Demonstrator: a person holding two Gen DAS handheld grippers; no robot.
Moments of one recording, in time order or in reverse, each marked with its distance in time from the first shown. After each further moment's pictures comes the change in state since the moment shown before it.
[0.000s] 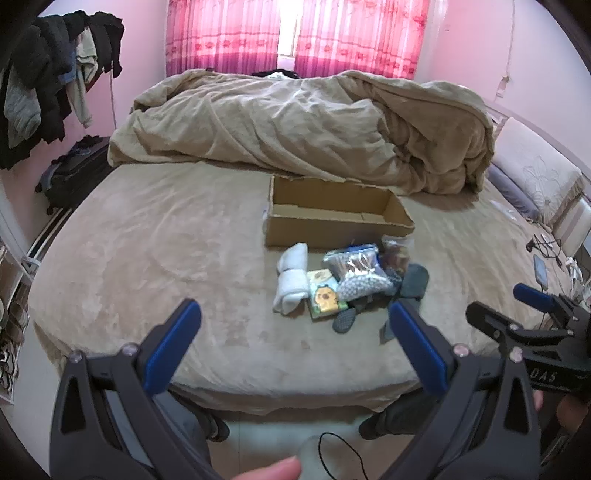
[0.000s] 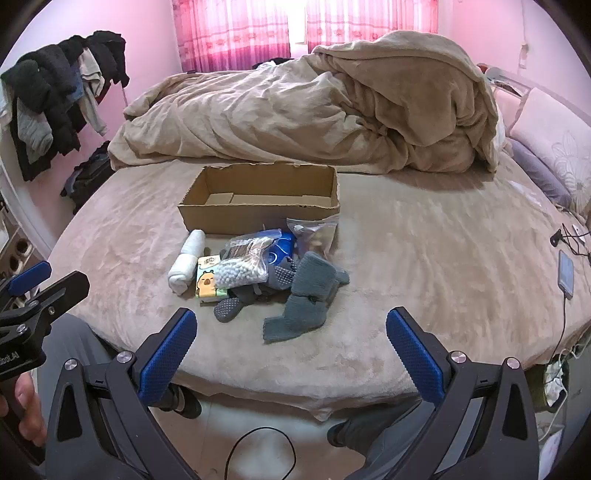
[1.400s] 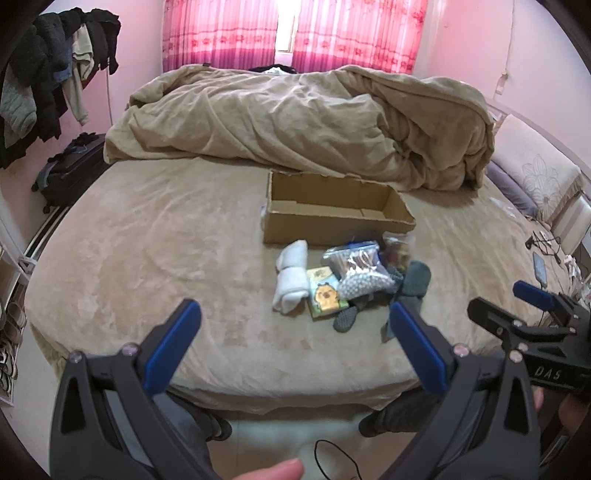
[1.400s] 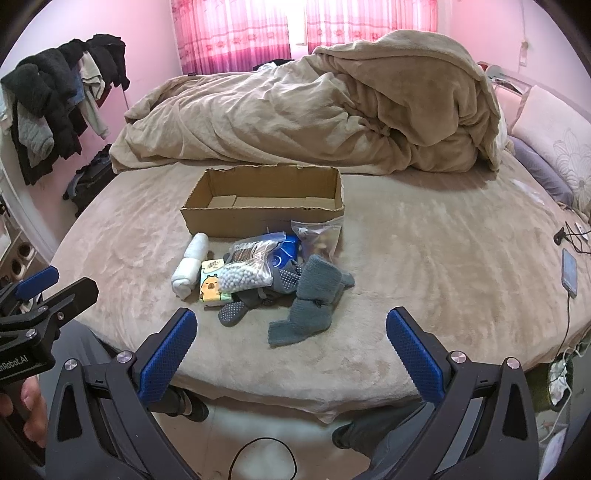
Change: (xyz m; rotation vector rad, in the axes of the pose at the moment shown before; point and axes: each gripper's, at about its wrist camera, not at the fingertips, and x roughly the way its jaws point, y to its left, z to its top) left arm 0.006 0.001 0.004 -0.018 0.018 0.012; right arm 0.006 0.003 0.002 0.009 -0.006 0.018
